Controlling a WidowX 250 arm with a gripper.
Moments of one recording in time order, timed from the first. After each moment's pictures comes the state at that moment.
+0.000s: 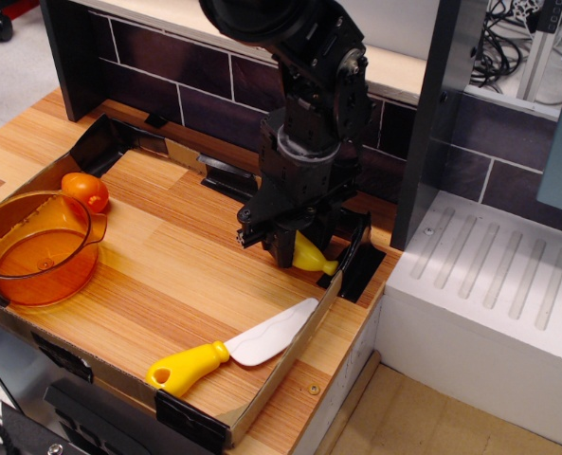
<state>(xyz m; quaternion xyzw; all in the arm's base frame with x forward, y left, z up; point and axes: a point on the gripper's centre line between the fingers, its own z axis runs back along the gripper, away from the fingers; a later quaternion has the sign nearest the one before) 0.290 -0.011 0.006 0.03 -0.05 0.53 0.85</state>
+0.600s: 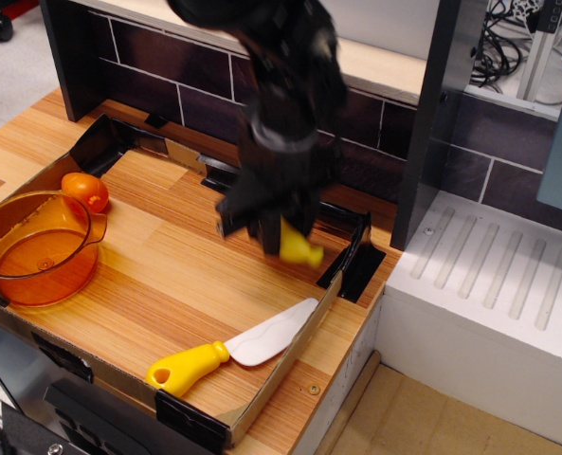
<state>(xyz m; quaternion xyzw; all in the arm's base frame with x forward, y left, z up) 0.286 0.008 0.036 0.00 -0.07 0.56 0.83</state>
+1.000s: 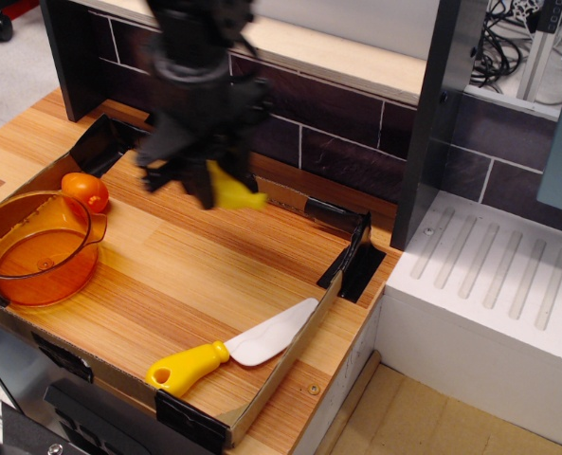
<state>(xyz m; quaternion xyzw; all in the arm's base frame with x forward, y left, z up) 0.254 0.057 0.075 -0.02 -0.08 0.61 0.79</state>
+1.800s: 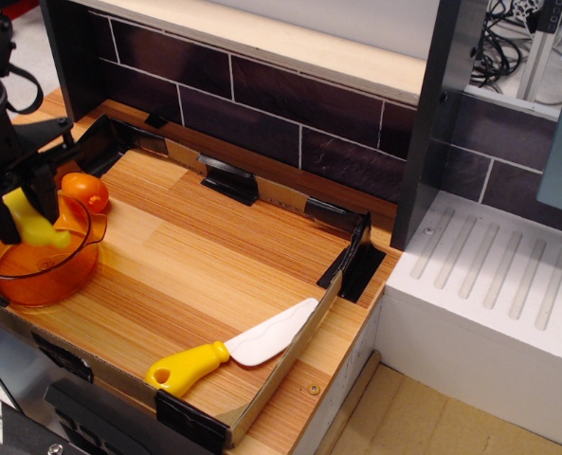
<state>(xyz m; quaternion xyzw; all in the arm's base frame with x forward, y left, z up) 0.182 0.155 0.052 0.03 -0.06 0.58 0.81</state>
